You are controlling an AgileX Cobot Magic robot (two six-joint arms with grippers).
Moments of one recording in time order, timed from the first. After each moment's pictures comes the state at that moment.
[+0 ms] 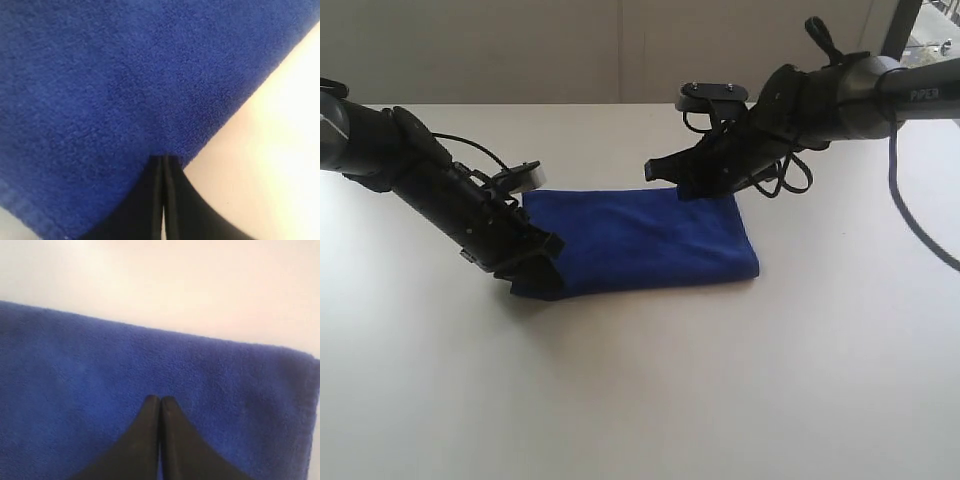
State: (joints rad) left arm -0.30 2.07 -1.28 -0.84 0.90 0.80; right arm 0.21 2.12 -1.46 0.51 0.42 -0.30
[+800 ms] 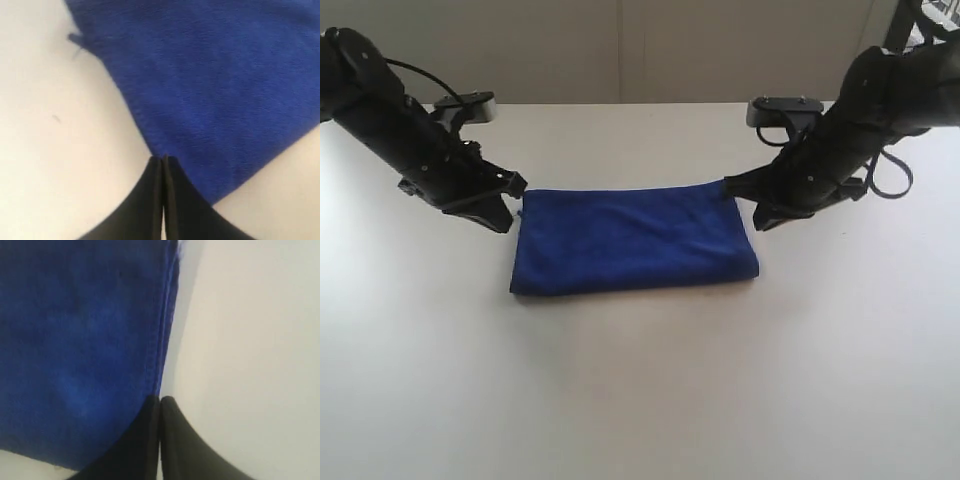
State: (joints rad) left arm -0.23 1.92 -1.35 -0.55 0.83 0.50; right arm 0.07 1.97 -1.30 0.32 0.64 -0.21
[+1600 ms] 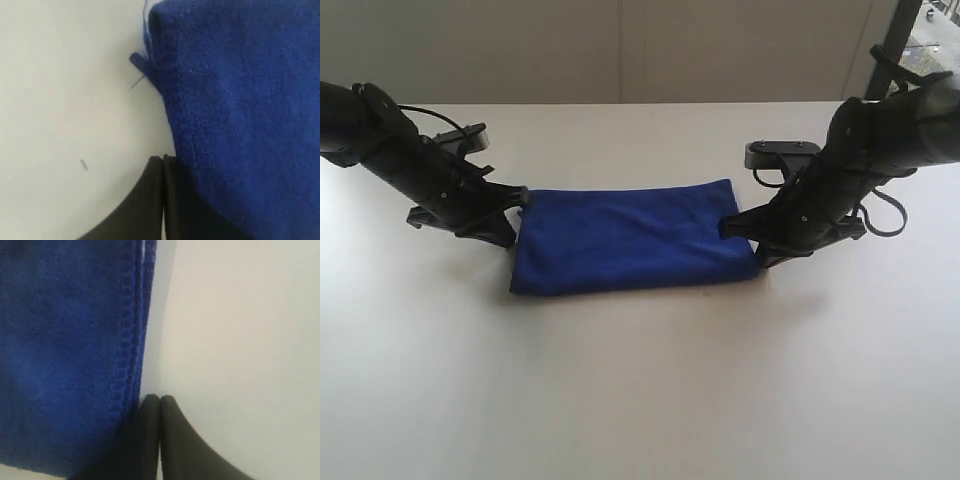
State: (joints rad) left arm -0.21 2.07 -1.35 -0.67 0.67 0.46; right arm 0.09 2.01 -1.20 0.28 0.55 -0.13
